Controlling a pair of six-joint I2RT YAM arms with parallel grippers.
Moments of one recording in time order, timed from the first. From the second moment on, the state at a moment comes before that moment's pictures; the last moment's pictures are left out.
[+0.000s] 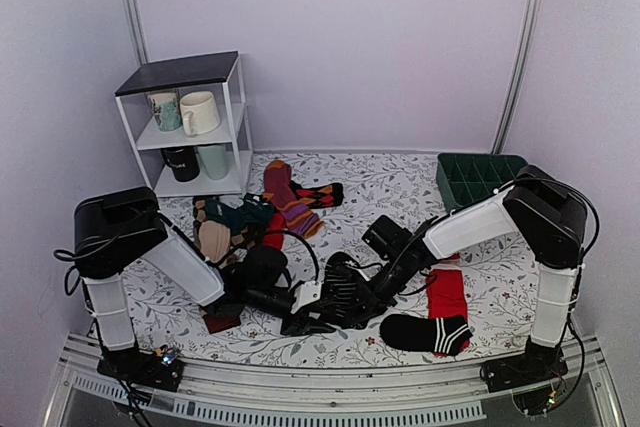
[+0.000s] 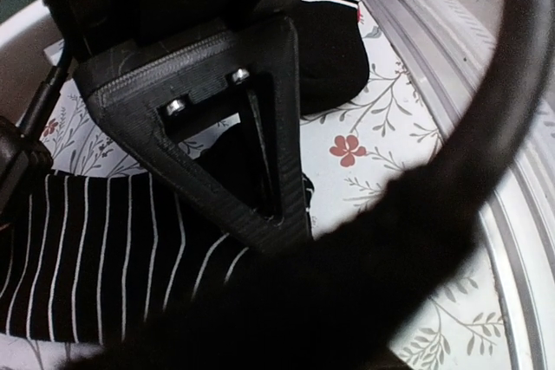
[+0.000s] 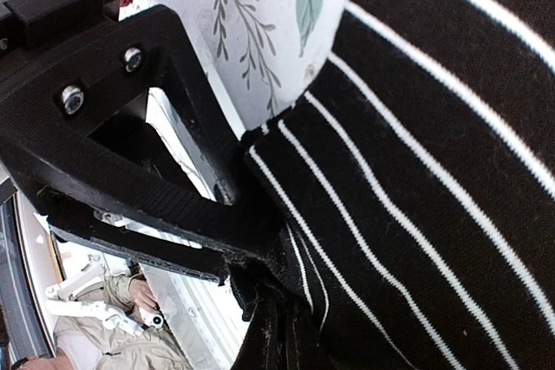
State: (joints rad) left arm -1.01 1.92 0.62 0.70 0.54 0.34; right arm 0.87 1.96 1.02 -0.30 -0.82 0.38
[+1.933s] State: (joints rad) left arm -0.93 1.92 0.68 0.50 0.77 0.14; right arm 1.16 1.66 0.66 0.31 -0.19 0.01
